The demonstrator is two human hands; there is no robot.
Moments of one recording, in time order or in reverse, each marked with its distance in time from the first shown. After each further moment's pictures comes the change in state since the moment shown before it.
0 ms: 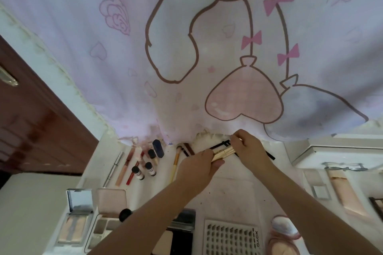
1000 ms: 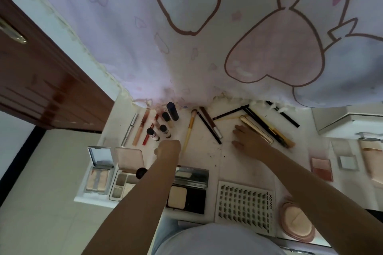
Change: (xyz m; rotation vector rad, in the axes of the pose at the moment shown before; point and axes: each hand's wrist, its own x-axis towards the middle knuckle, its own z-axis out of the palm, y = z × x) left_hand -0.019 -0.100 0.059 -0.481 -0.162 -1.248; right_hand 0.020 0.126 0.071 -0.816 -0.598 -0.087
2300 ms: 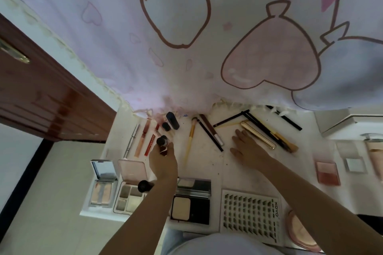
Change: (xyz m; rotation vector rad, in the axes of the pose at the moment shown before) left_hand -0.017 -0.019 0.001 -0.577 0.445 0.353; right_hand 0.003 -0.007 0.009 0.058 -0.029 0.043
